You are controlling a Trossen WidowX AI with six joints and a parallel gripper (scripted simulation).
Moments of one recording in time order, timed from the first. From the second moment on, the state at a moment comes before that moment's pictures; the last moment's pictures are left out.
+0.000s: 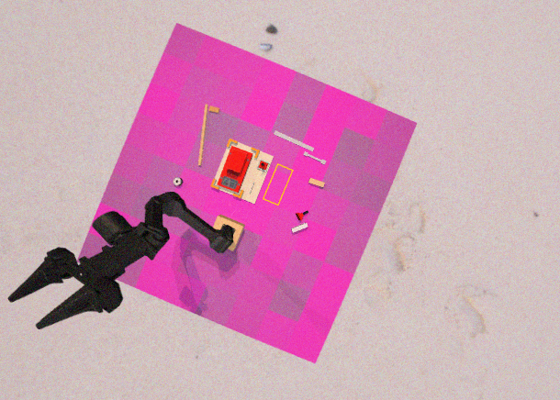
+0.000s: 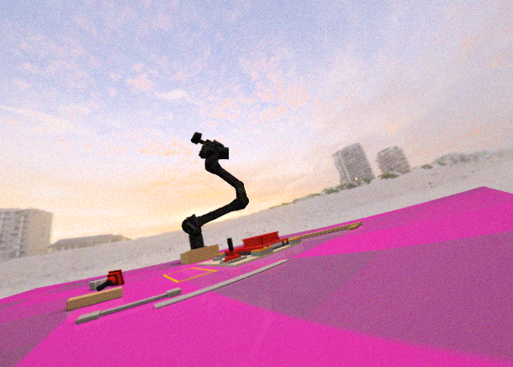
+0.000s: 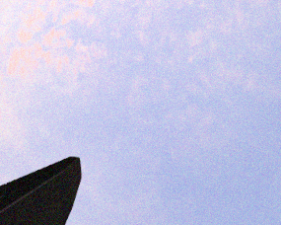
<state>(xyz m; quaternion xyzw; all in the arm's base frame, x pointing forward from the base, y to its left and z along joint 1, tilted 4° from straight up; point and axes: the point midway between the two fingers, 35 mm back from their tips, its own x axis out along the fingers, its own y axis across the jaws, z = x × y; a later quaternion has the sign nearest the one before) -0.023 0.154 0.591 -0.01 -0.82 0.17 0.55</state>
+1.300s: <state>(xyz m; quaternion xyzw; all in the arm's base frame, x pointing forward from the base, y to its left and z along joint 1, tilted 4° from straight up) 0.092 -0.236 0.535 0.43 -0.53 -0.34 0.65</state>
